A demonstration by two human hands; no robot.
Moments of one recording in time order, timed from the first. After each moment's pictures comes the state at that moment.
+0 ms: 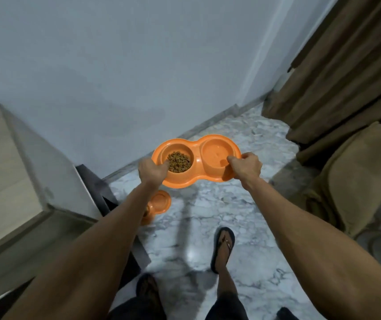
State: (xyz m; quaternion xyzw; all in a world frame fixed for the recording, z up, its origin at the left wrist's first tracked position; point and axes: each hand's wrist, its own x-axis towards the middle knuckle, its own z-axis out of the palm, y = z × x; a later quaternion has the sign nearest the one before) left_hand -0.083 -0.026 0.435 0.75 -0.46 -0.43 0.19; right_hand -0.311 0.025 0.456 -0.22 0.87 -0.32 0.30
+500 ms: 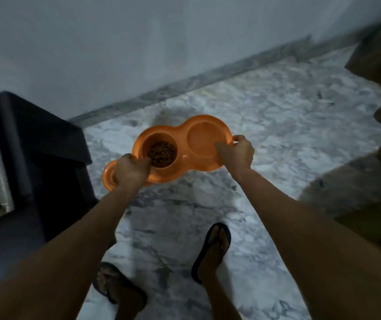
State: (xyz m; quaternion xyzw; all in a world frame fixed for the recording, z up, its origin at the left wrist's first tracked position) left_hand -0.166 -0.081 0.085 0.85 -0.33 -0.37 0.15; right_hand -0.404 -0.116 0.089 -0.32 0.83 -0.22 0.41
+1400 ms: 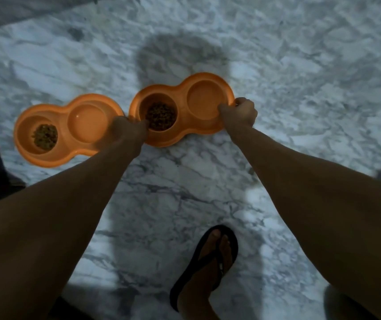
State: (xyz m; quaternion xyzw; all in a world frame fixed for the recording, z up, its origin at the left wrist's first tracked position) left_hand -0.213 -0.116 -0.261 0.86 -0.19 -0.43 0.21; right_hand -0.432 -0.159 -0.247 -0.34 0.84 -0.18 0.39
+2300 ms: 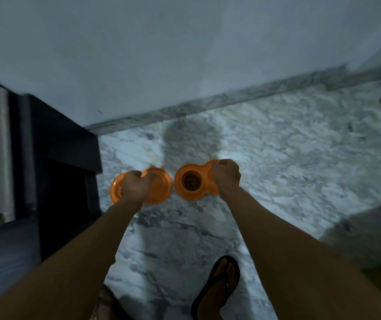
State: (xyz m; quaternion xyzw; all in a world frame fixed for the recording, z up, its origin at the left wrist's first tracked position) left_hand -0.138 -0.107 0.054 0.87 -0.23 -0.40 0.21; right_hand -0.341 -0.161 0.046 -0.31 0.80 -0.17 0.48
